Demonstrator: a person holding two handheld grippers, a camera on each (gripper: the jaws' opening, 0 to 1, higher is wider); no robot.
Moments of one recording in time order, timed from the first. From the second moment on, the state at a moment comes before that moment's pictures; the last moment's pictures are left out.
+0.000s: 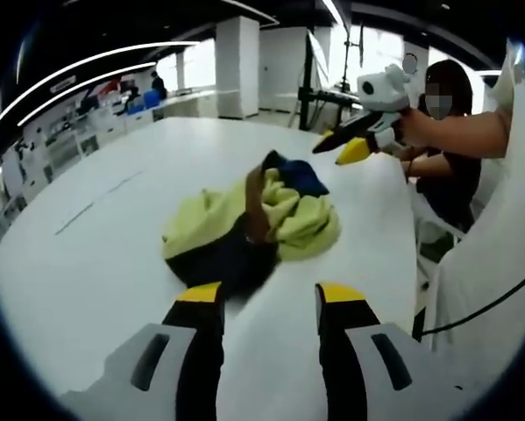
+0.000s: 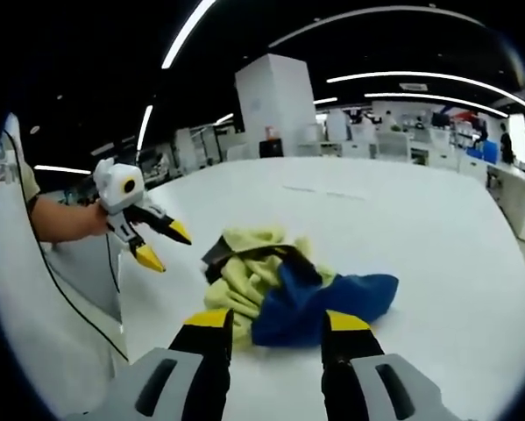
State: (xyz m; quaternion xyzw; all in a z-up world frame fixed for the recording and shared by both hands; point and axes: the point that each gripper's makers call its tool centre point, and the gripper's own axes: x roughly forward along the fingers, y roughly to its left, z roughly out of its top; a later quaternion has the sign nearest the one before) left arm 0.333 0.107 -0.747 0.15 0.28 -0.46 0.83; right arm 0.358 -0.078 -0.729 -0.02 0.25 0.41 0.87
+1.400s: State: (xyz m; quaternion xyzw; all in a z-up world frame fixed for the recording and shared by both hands) left arm 0.365 0.095 -0.772 0.17 0.29 -0.43 0.83; right arm 0.377 -0.066 -0.748 0.01 0.28 0.37 0.89
